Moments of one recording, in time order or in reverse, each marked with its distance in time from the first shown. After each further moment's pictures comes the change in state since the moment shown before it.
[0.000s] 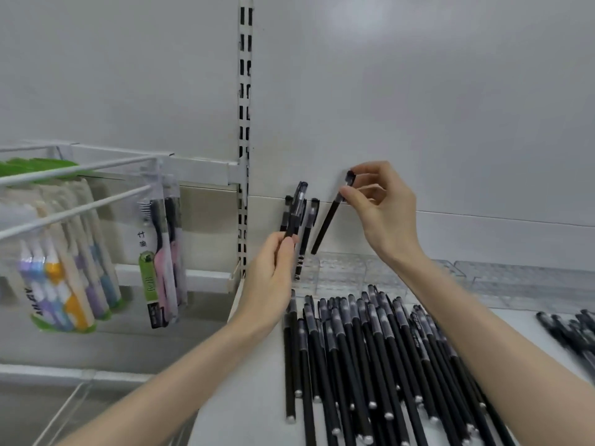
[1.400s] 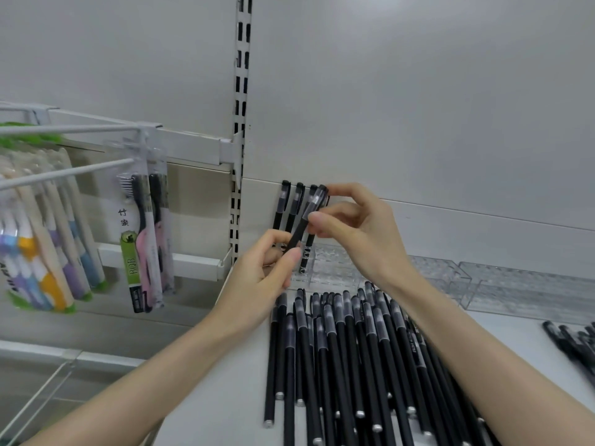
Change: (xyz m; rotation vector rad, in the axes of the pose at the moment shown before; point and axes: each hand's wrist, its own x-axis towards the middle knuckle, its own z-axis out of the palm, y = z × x) left_hand -0.005 -0.014 -0.002 -0.189 -0.151 -0.008; right_hand -0.028 0.007 0.006 0.209 -0.343 0.161
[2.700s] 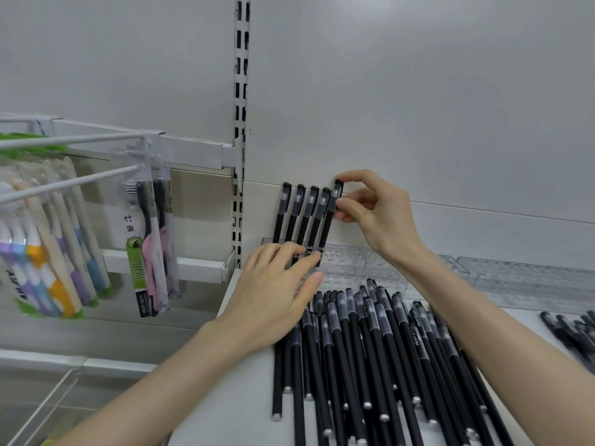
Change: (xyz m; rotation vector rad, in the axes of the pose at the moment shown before) left_hand -0.001 -0.008 0.001 1.123 -0.168 0.242; right_hand 0.026 0.017 -0.023 -0.238 0.094 -0.111
